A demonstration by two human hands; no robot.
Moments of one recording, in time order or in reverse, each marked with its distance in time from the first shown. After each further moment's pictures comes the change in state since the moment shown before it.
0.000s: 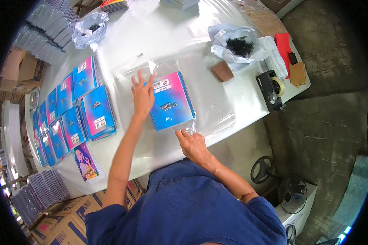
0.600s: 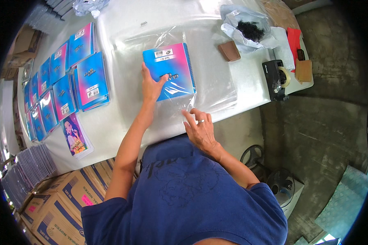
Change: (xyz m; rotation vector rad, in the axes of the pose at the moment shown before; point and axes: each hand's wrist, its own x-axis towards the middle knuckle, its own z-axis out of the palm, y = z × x) left_hand -0.069 0.012 0.052 -0.570 0.083 -0.521; right_hand -0.041 0.017 0.011 -0.014 0.250 -0.144
